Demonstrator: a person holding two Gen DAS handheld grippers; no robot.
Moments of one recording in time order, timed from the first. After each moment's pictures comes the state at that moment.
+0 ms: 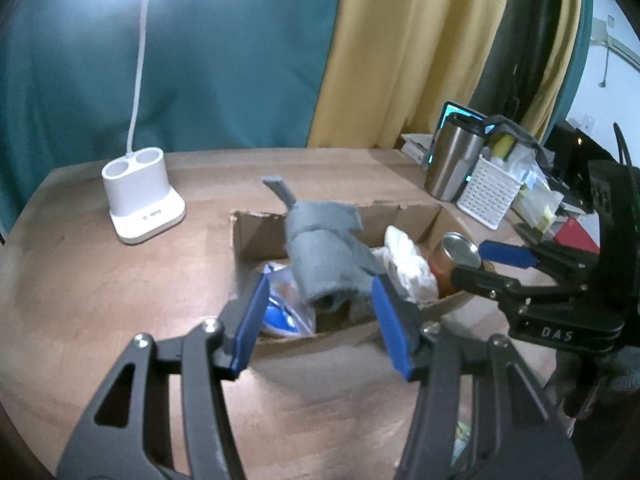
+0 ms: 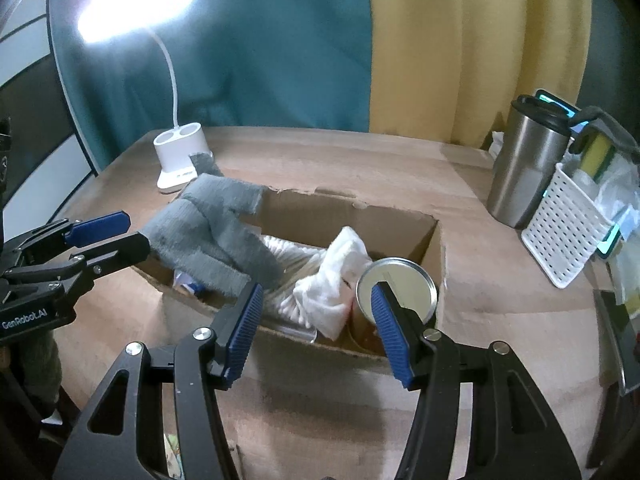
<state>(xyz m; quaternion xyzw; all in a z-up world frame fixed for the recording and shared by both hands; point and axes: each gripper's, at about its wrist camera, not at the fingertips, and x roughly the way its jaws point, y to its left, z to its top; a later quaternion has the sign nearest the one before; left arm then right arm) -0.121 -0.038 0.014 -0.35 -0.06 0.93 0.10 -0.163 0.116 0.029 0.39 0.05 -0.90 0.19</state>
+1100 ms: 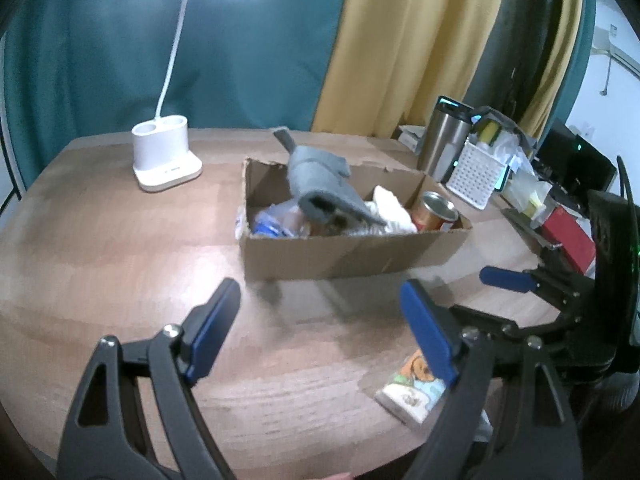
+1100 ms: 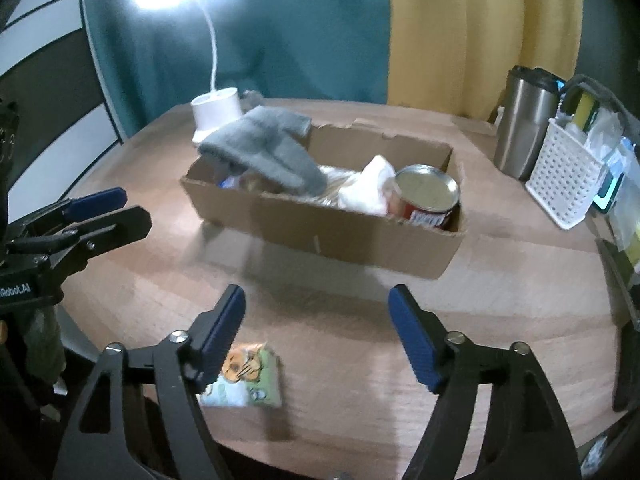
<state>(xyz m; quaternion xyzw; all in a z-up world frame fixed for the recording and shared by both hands) -0.044 -0.038 -0.001 -0.35 -0.08 0.93 0.08 -0.082 0.112 0.005 0.40 0.06 -0.89 0.21</state>
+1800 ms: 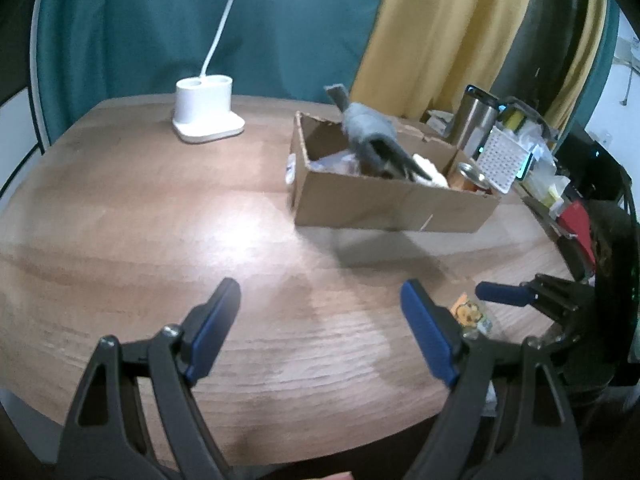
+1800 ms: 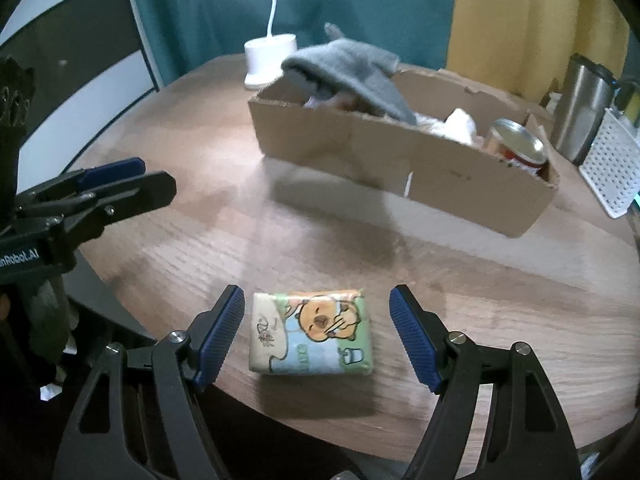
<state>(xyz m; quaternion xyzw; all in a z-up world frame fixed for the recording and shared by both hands) -0.016 -0.072 -0.034 -0.38 -0.10 0.92 0.05 -0.056 0.064 -0.031 0.45 0.09 -0.85 0.27</state>
